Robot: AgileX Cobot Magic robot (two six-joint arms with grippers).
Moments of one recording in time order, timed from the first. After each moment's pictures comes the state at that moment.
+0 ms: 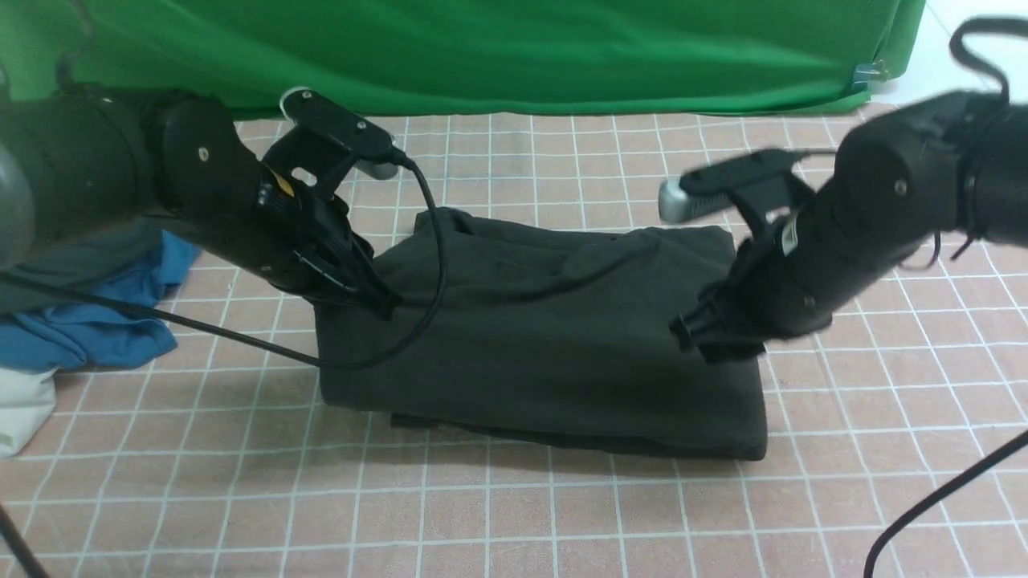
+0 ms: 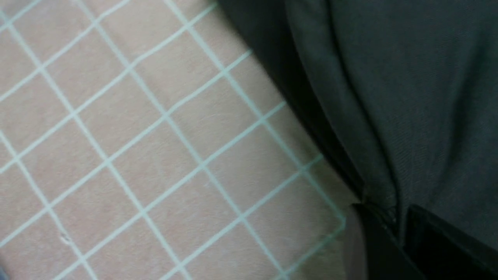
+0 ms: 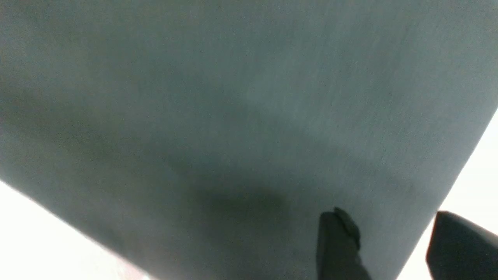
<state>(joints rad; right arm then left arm) 0.44 1.71 -1.21 0.03 0.79 0.08 -0.24 1.67 -1.11 -0.10 0.58 0.45</state>
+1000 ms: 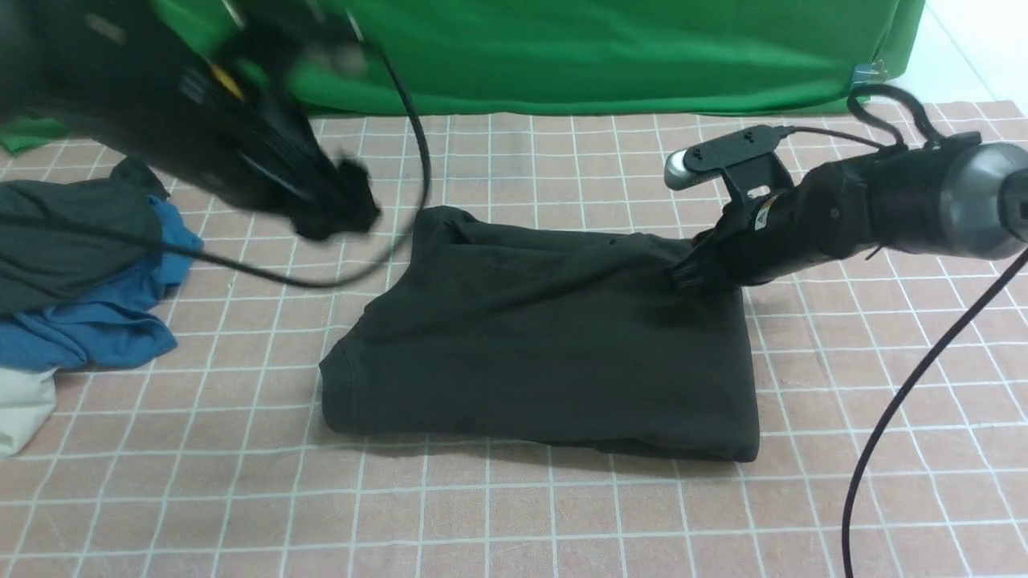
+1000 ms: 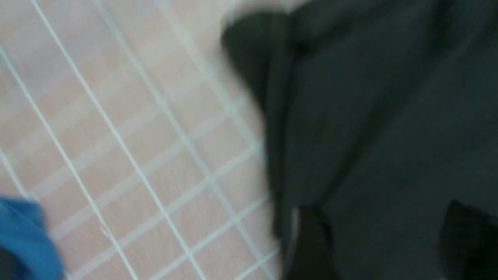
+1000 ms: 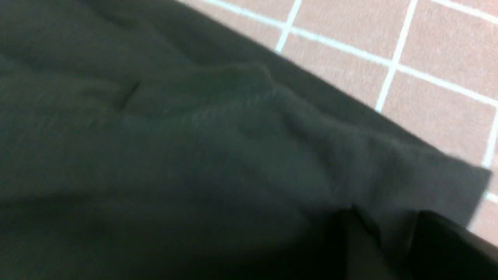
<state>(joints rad) 0.29 2.00 -1.28 0.03 0.34 -0.07 -0.24 1.41 -1.26 -0.16 0.81 0.42</state>
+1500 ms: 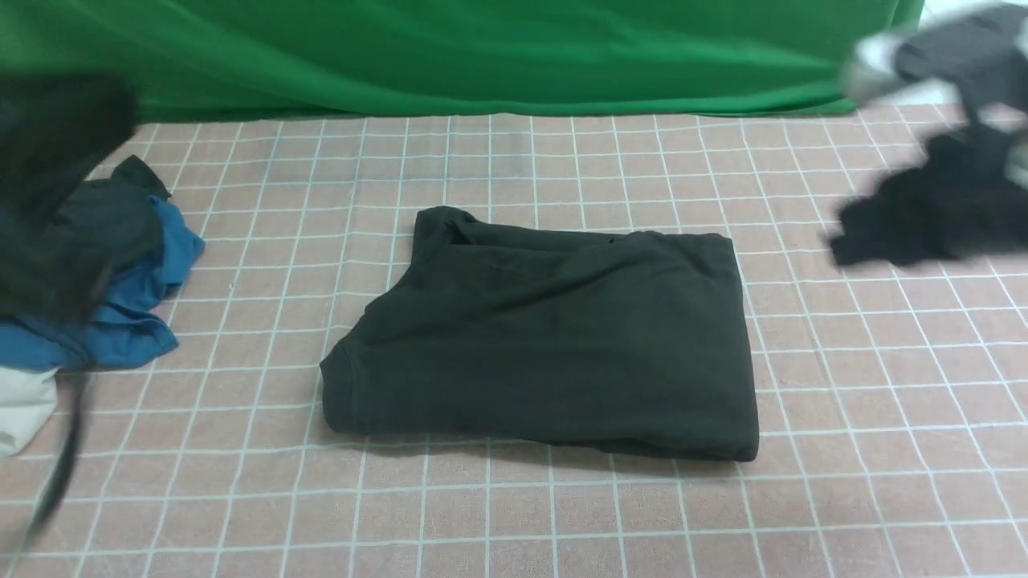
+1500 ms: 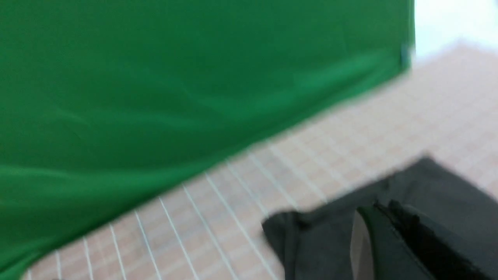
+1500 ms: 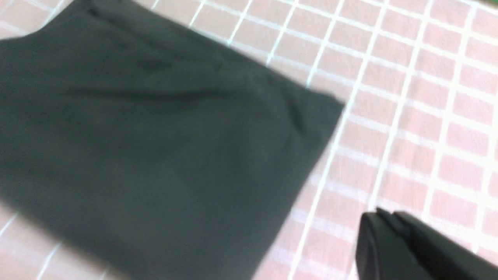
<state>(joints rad) 0.29 1.17 -0.89 0.03 0.58 -0.04 -0.24 0.58 -0.72 -0.24 0.40 0.46</state>
